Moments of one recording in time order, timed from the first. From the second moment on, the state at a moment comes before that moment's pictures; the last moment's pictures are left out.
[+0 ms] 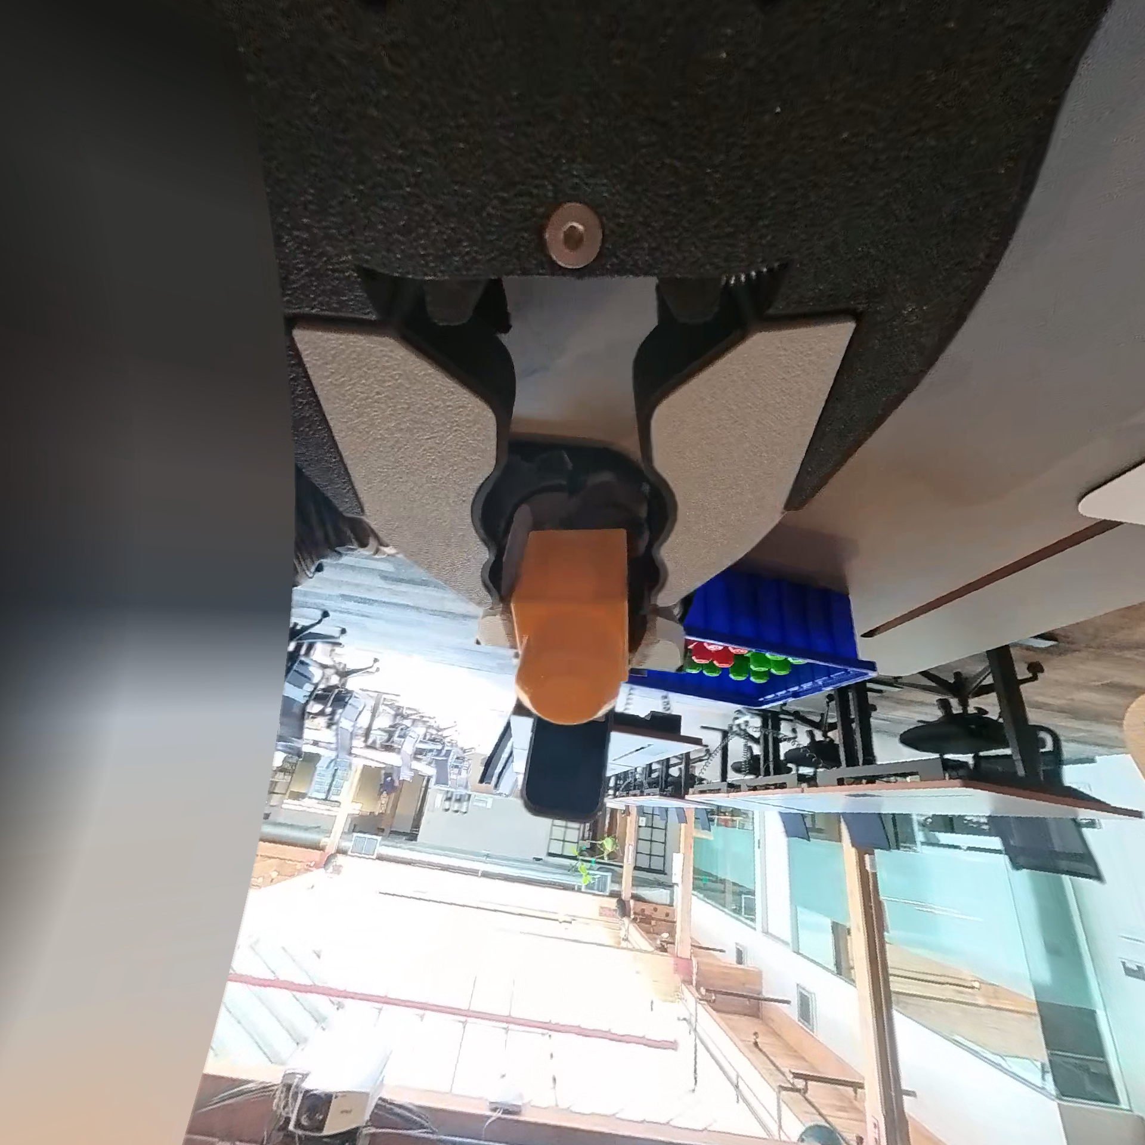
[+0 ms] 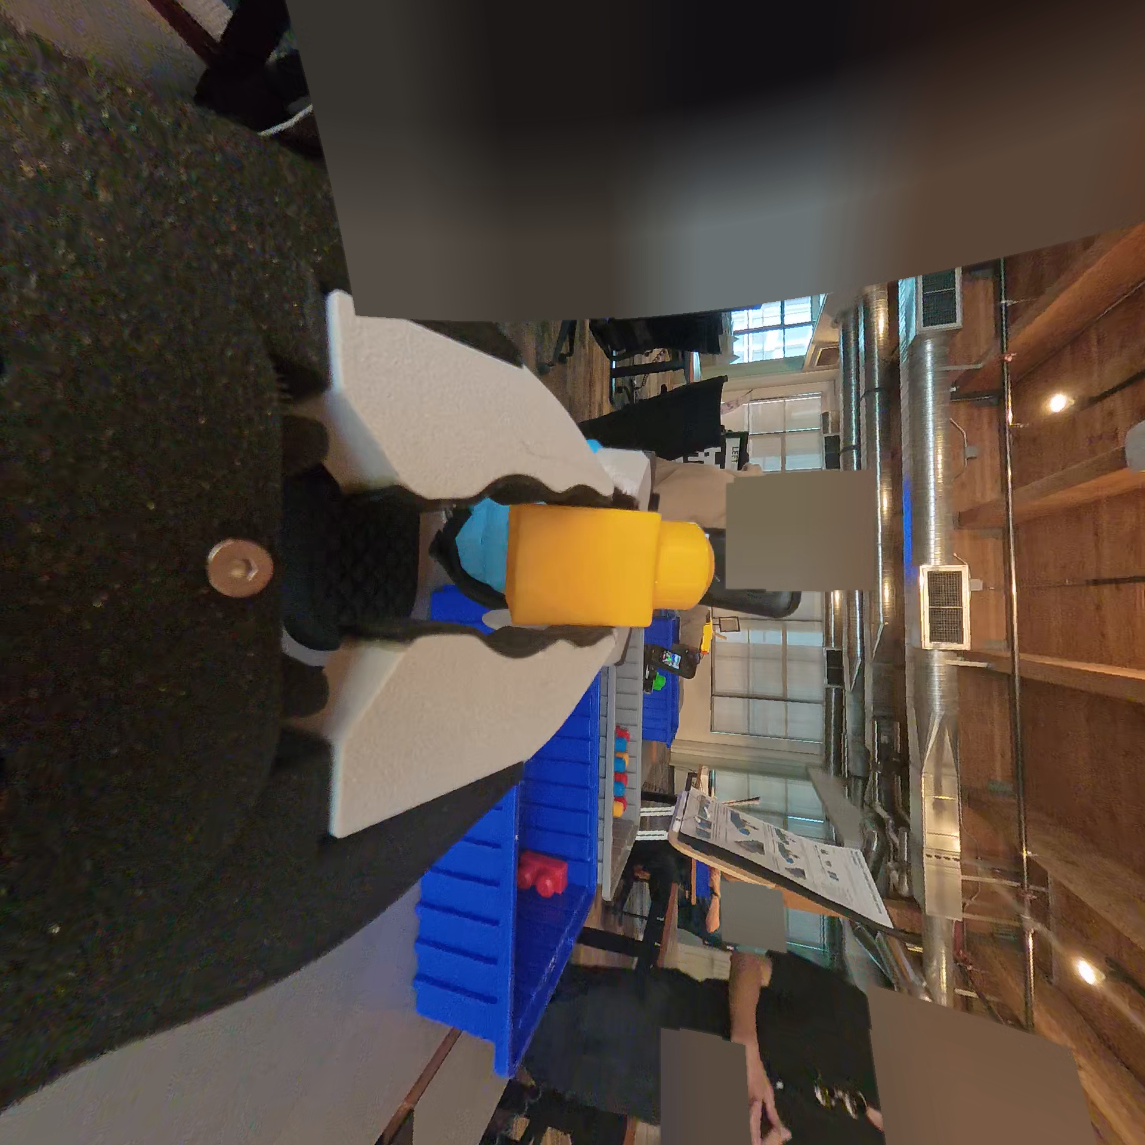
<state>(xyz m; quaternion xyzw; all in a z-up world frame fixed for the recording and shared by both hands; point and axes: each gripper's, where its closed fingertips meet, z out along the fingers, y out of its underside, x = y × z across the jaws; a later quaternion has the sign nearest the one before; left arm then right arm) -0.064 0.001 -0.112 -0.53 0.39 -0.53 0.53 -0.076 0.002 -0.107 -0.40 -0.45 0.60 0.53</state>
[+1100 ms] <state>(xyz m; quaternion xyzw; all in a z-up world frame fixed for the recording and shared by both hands) -0.059 -0.024 -0.190 -0.59 0.53 -0.41 0.44 -0.071 -0.024 -0.160 -0.46 -0.64 0.46 0.41</state>
